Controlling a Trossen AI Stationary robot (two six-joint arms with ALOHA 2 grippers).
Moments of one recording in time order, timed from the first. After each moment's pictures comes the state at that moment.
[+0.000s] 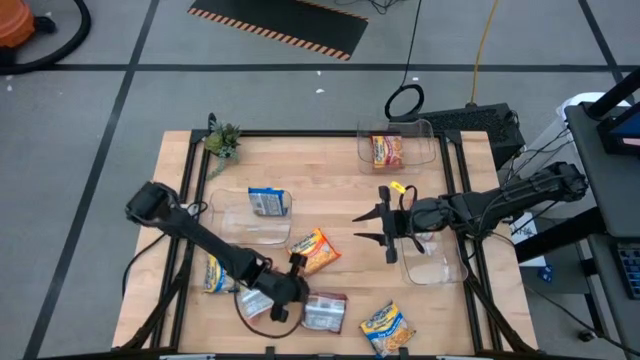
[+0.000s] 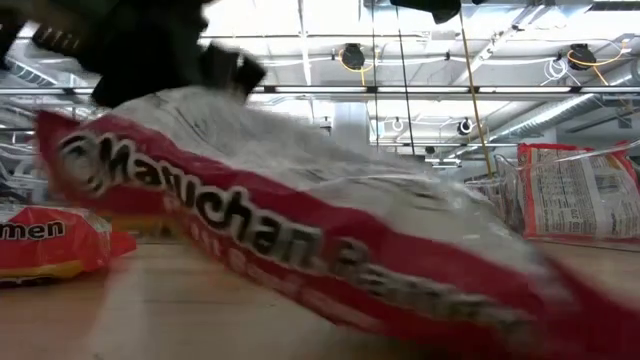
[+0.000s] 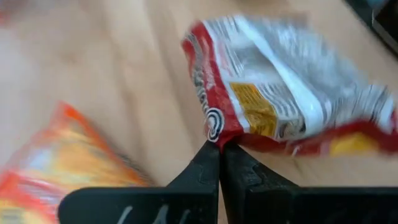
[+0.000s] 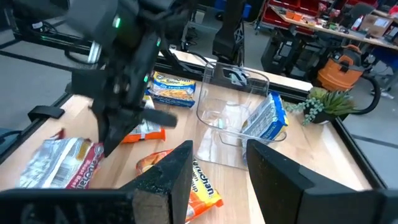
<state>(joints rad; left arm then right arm) -0.53 1.80 1.02 -0.04 -0.22 -0.03 0.25 1.11 0.78 0.01 0.21 -0.11</state>
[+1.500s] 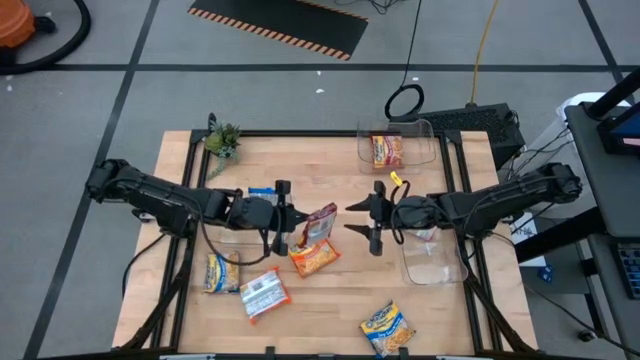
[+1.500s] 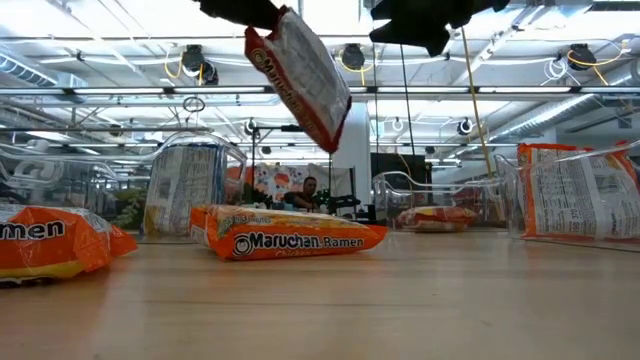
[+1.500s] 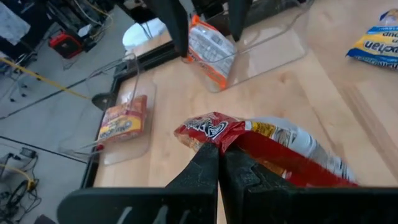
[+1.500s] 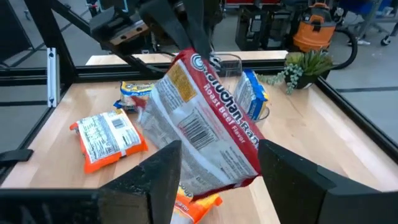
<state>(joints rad) -0.22 1.34 1.02 -0.19 -0.35 0.30 0.20 1.21 0.78 0.08 0.28 0.12</state>
